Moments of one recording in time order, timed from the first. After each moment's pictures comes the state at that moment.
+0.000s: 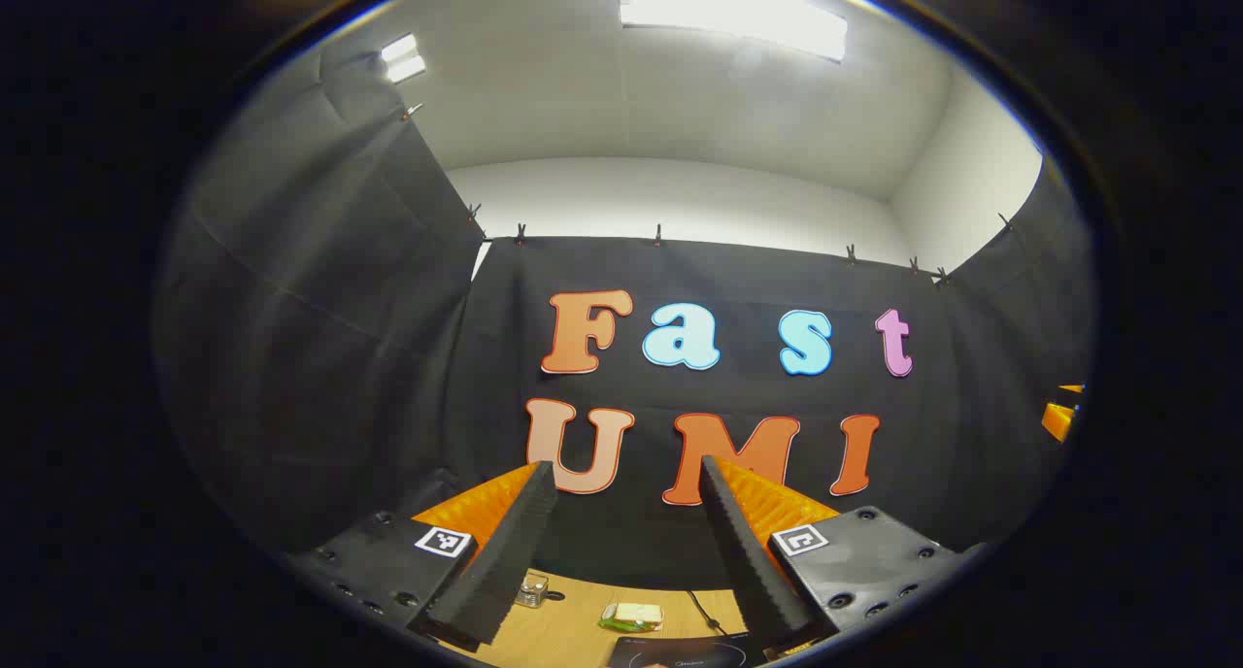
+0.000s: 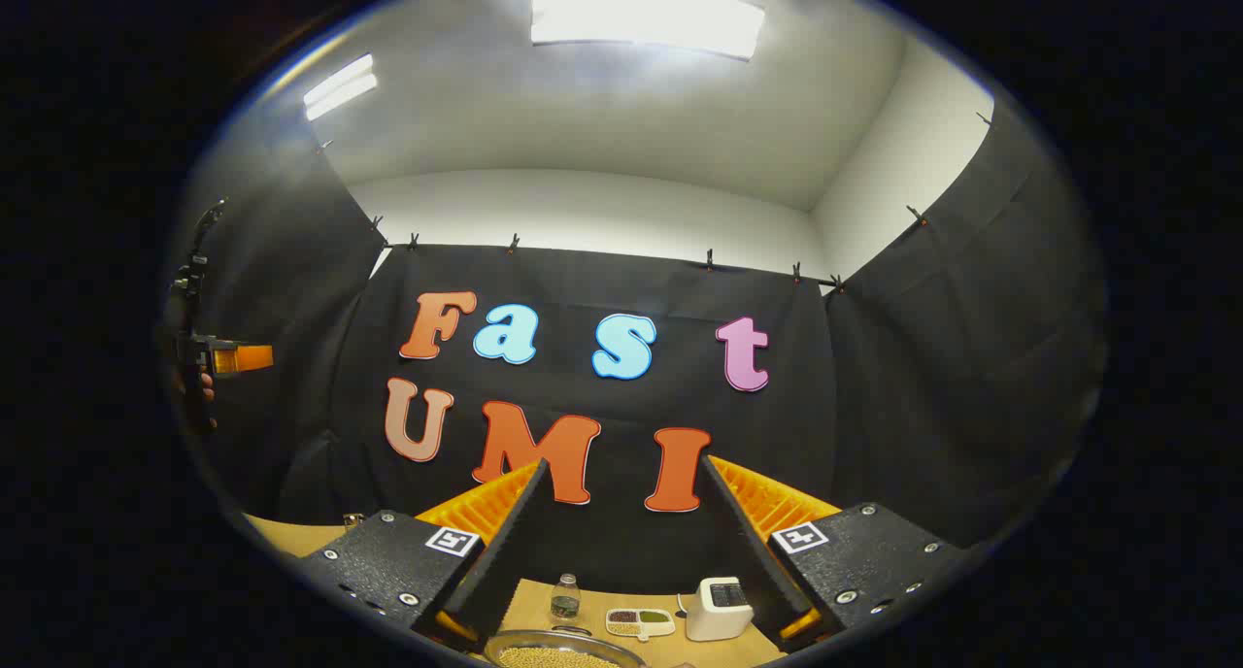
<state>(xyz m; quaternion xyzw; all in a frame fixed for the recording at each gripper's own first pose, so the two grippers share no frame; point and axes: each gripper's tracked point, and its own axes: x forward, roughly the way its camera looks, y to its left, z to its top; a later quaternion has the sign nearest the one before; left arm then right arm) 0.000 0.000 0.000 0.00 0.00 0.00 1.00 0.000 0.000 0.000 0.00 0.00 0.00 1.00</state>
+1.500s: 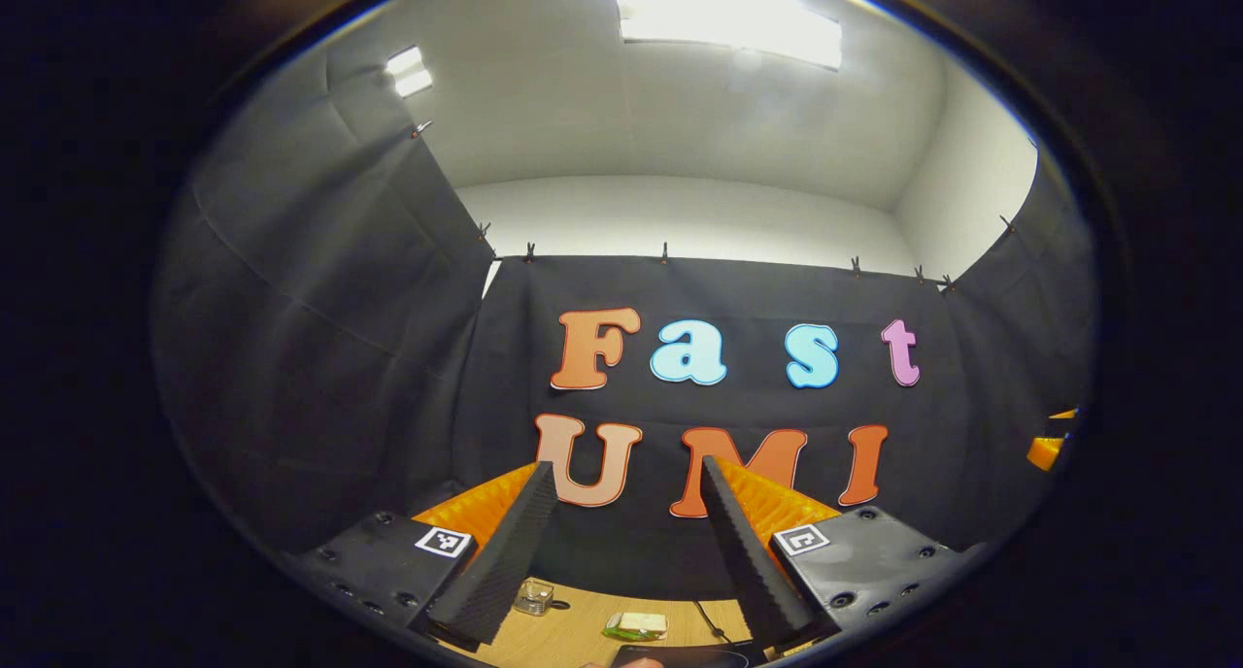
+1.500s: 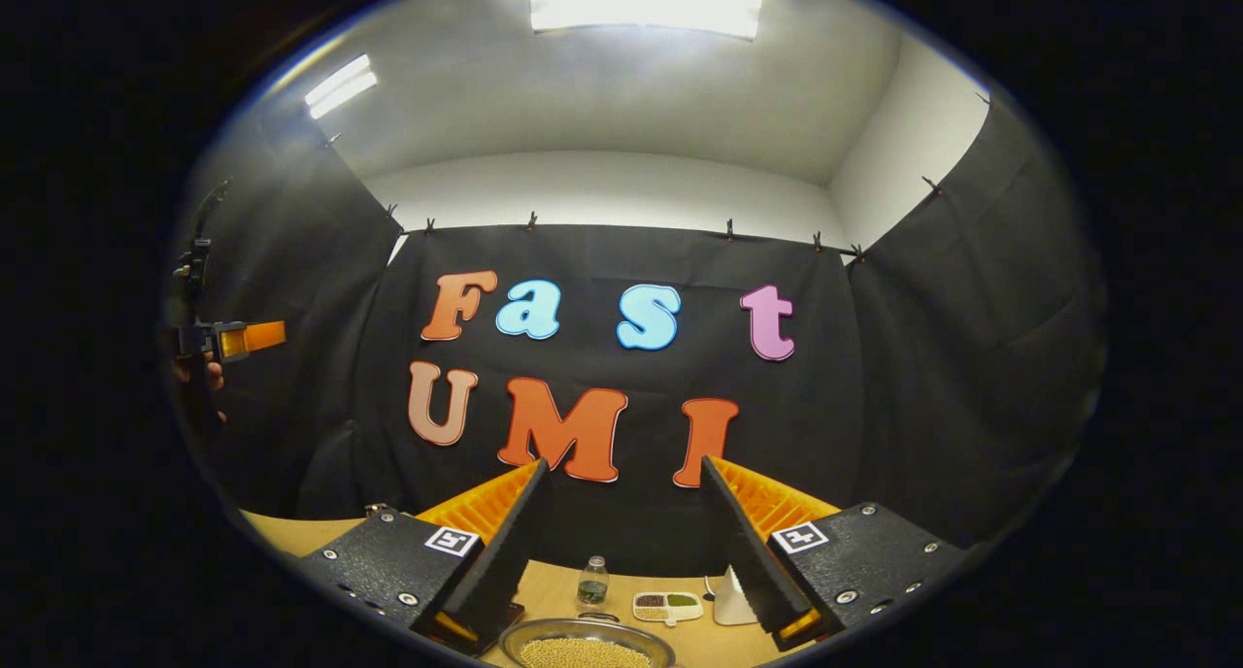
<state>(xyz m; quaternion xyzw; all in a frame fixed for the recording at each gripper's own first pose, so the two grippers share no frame) -0.012 0.000 0.003 0.01 -0.03 0.02 1.00 -0.002 0.032 -0.046 0.03 0.04 0.04 1.00</state>
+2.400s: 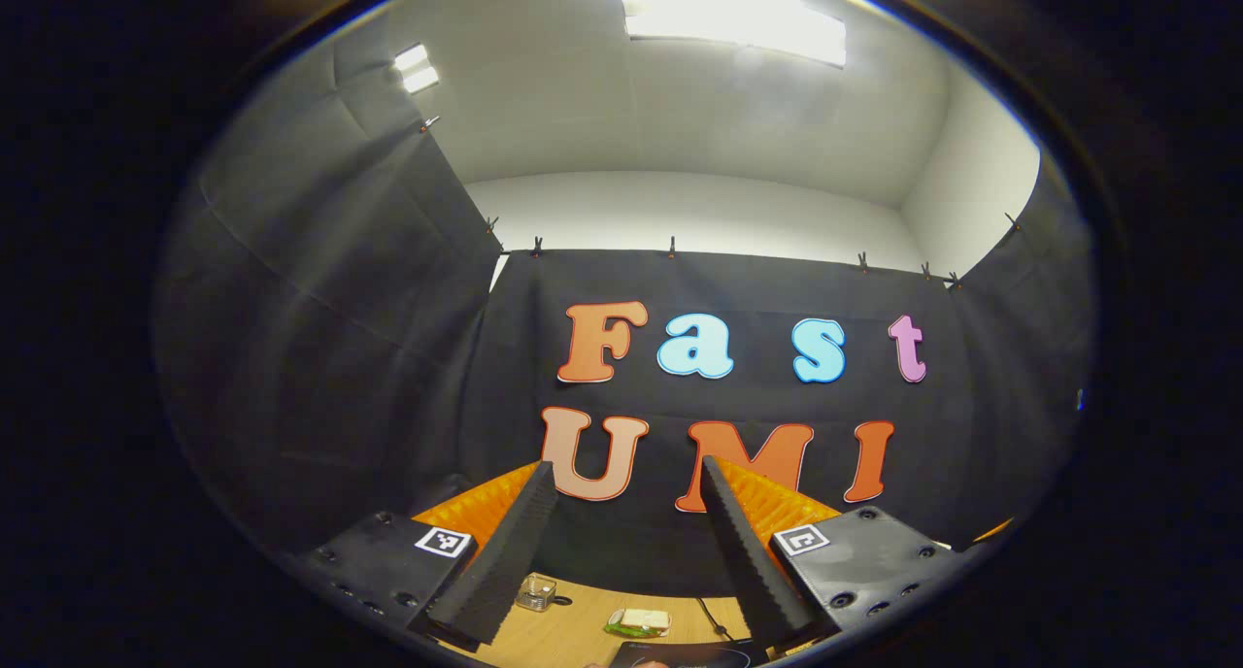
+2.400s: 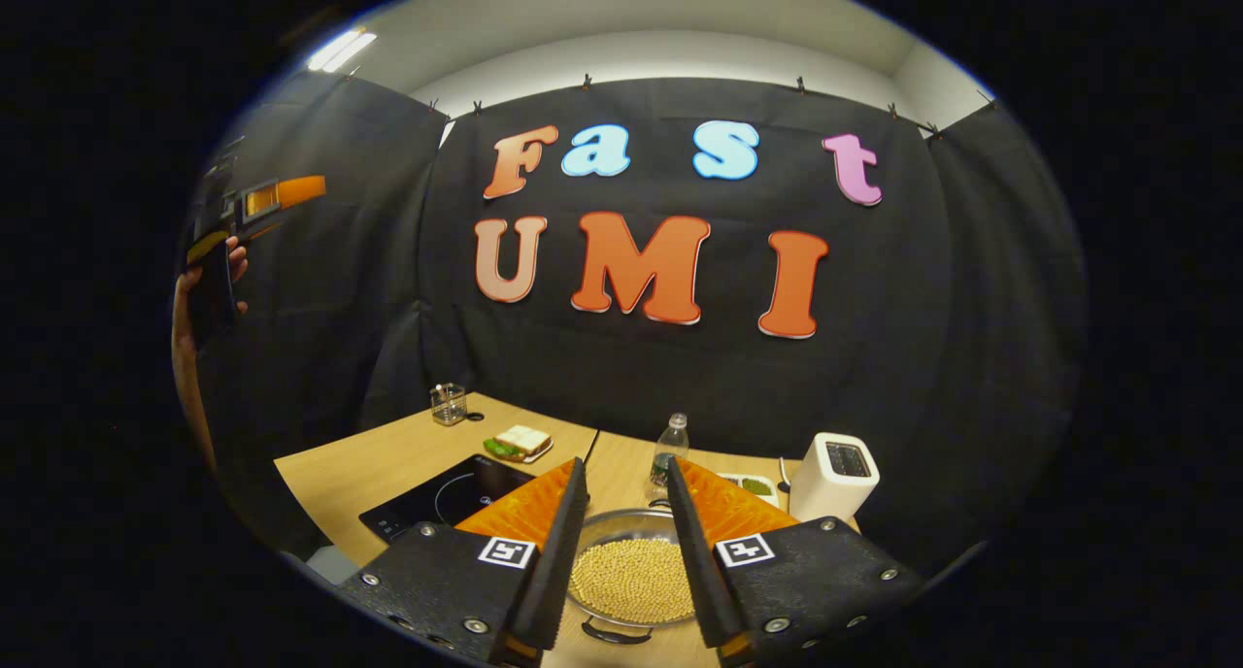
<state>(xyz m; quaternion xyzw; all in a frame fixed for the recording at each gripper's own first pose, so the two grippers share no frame) -0.014 0.005 -0.012 0.00 -0.02 0.03 1.00 -0.052 0.107 -0.220 0.03 0.29 0.16 0.94</state>
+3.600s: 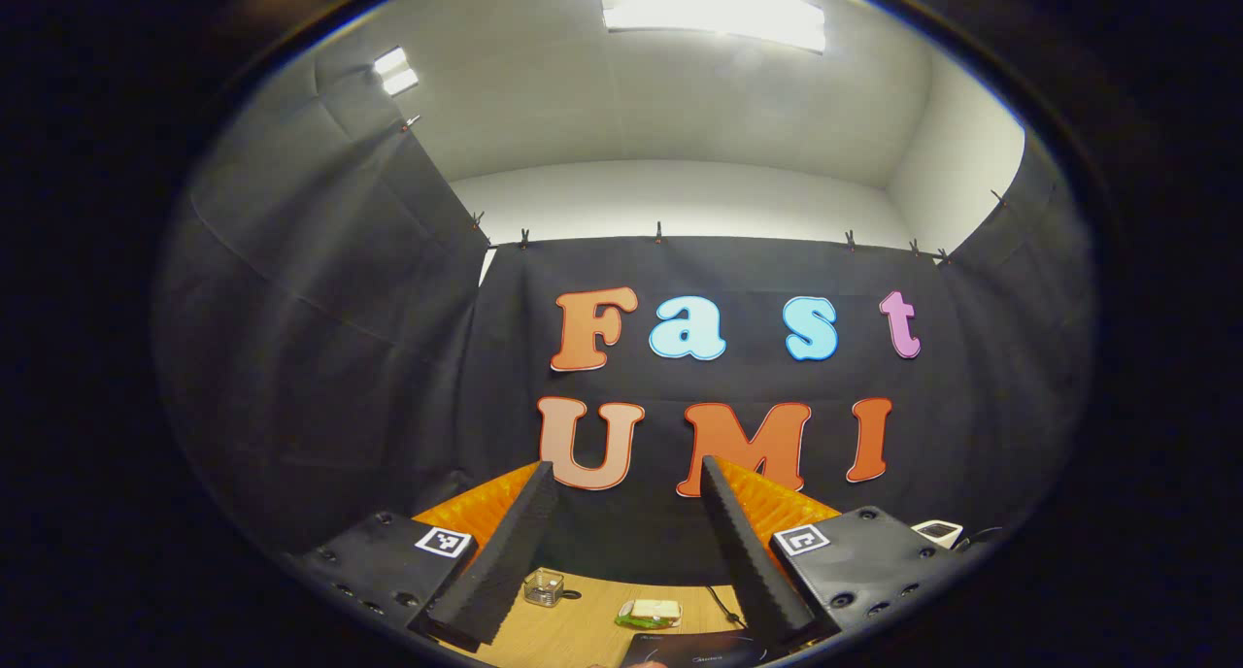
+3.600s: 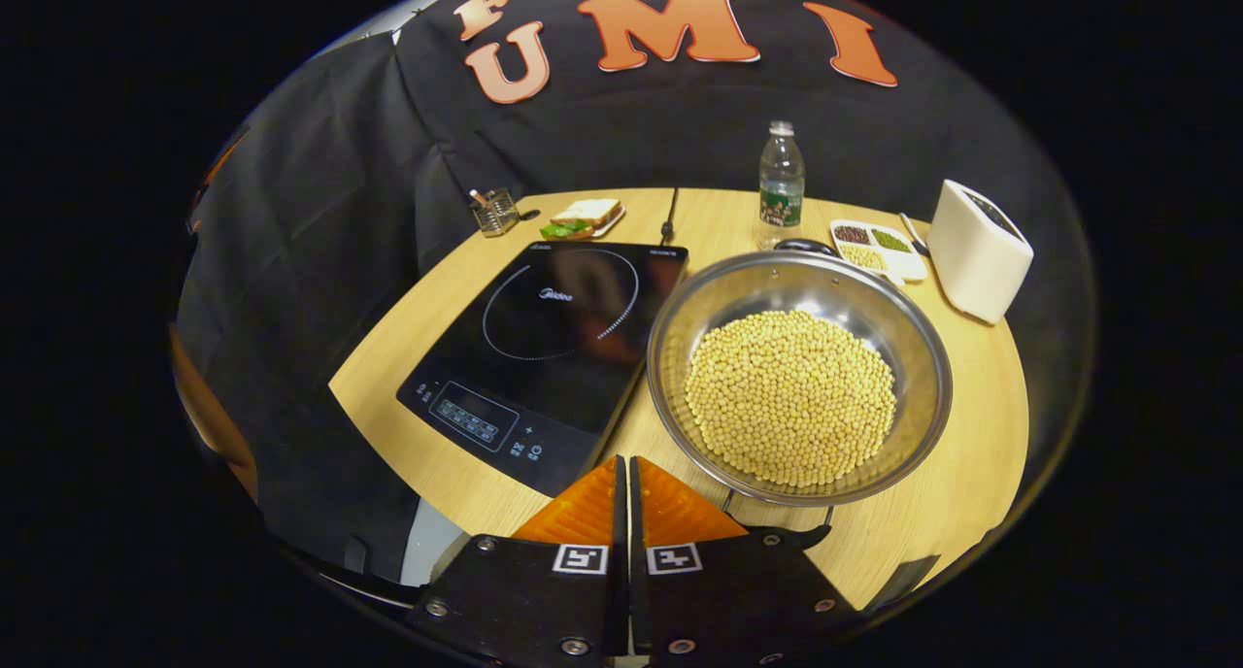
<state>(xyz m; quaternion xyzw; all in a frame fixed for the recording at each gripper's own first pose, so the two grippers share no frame) -0.017 -0.001 -0.031 0.02 -0.01 0.01 1.00 -0.173 0.184 -0.401 0.09 0.59 0.24 0.77</state>
